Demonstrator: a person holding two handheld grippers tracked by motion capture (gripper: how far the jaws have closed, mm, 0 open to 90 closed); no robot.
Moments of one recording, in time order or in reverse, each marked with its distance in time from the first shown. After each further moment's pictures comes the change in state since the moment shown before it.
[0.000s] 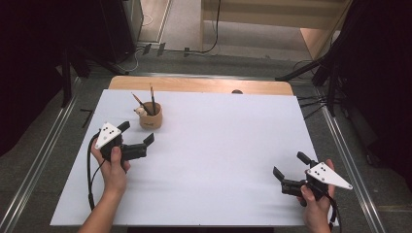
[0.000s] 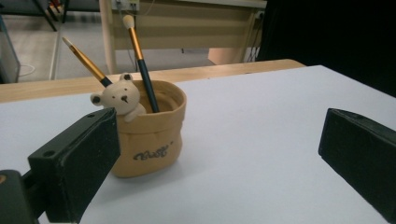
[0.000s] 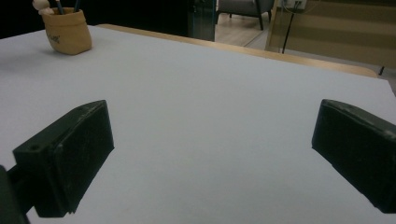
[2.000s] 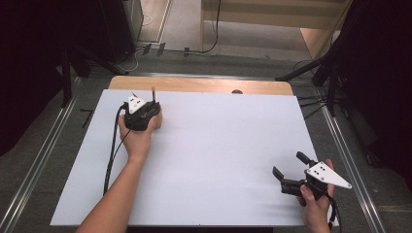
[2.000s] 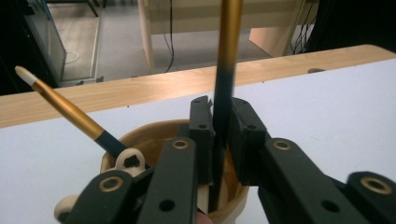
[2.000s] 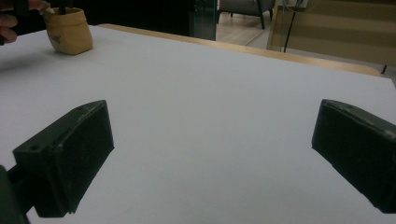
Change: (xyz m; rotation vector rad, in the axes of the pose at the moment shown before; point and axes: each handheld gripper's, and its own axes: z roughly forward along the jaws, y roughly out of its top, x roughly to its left) left arm 0.019 0.024 0.106 0.089 0.180 0.022; right arm 0.000 0.000 0.002 0.002 0.006 0.003
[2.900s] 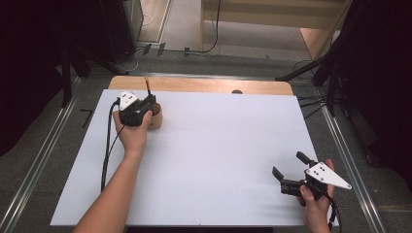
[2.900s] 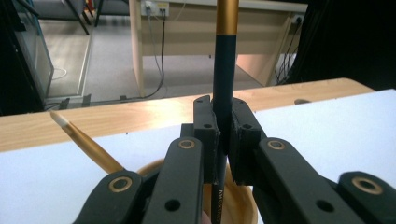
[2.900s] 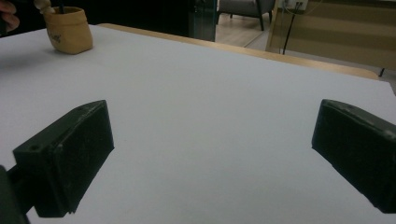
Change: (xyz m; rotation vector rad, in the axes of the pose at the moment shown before) left arm 0.013 0.012 -0.002 -0.089 -0.055 -0.030; right arm 0.002 0.001 -0.001 -0.001 -0.005 -0.008
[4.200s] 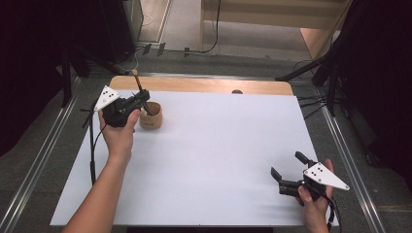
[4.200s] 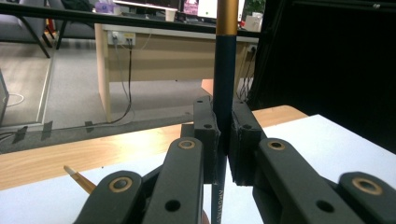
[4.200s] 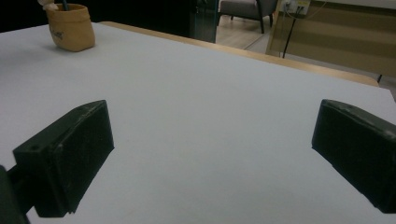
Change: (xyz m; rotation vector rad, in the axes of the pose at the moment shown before) left arm 0.001 0.038 -0.053 -0.113 -0.148 -0.013; right arm 0.005 0.002 0.001 -0.003 -0.001 -0.034
